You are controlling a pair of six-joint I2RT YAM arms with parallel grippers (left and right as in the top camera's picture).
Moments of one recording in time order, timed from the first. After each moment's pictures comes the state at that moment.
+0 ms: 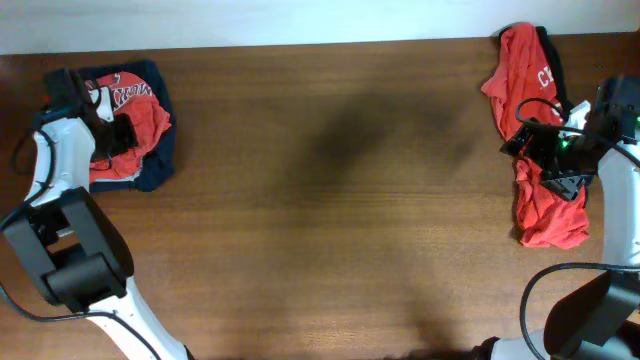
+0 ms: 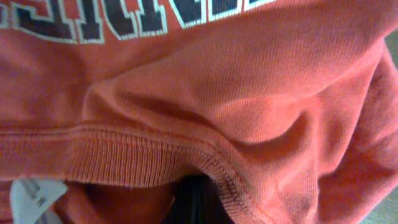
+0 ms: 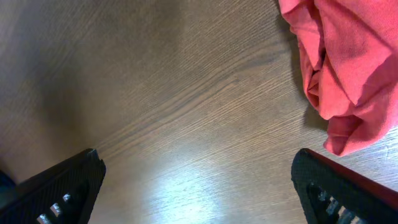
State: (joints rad) left arm 0.35 2.14 1.71 -0.74 0.06 0.05; right arm -0.40 1.65 1.48 -1.13 -0.29 0.30
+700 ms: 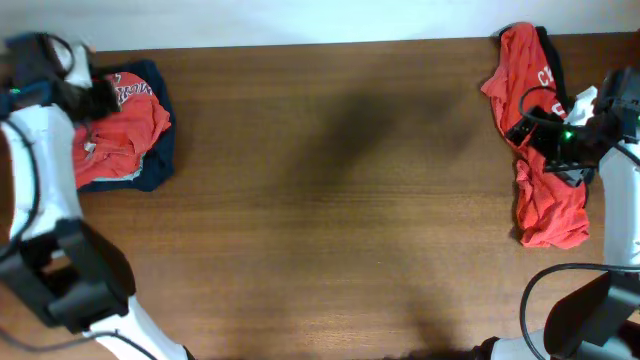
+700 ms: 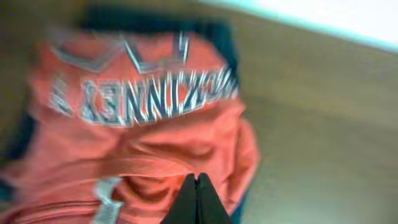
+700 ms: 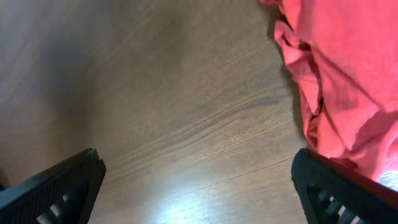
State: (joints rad) left arm 0.35 1.99 1.92 -0.86 0.15 0.05; right arm -0.40 1.65 1.51 -1.02 -0.29 0.27
